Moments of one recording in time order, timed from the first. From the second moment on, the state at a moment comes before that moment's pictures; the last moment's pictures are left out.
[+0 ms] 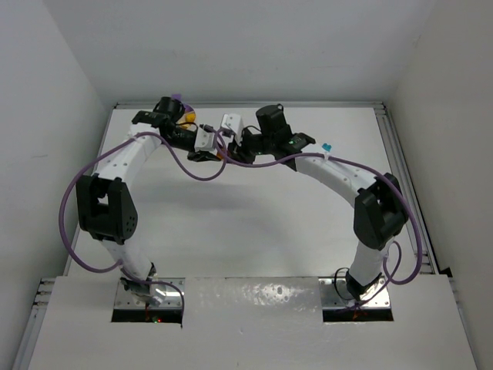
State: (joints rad) left arm -0.18 1.74 1.56 -0.99 1.06 1.53; right arm 0.63 1.80 1.45 -0.18 -0.55 -0.50
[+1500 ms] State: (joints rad) left arm -0.08 2.03 1.74 -0.21 0.13 0.26; right arm 0.48 1.68 1.01 0.48 -0.02 0.11
